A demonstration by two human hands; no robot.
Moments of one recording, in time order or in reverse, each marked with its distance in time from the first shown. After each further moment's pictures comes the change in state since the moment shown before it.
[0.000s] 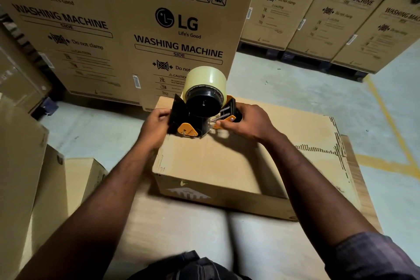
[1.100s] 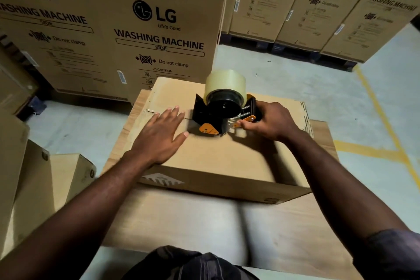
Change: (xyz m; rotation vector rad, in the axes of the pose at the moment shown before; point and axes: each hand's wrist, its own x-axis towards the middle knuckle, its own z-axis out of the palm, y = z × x) left_hand -0.063 -0.009 0.058 1.100 -0.223 0.626; right_hand -0.074 0.089 -0.071 -0.106 0.025 0.027
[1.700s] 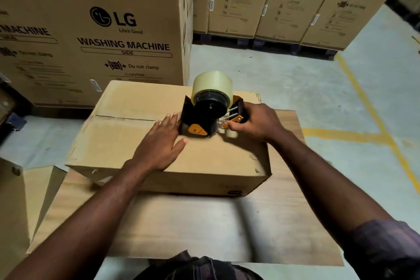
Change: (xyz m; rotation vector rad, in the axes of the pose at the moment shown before) left_hand 0.025 0.130 0.032 0.006 -0.061 0.091; right_hand -0.052 0.097 -0.037 -0.024 0.024 0.024
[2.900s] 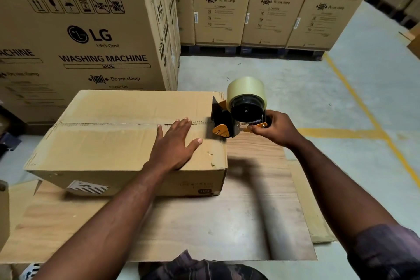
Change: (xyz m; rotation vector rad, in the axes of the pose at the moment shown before) left_hand 0.037 0.143 0.041 -0.071 0.066 -0.120; right_hand -0.088 0.157 -0.036 0.449 0.121 0.126
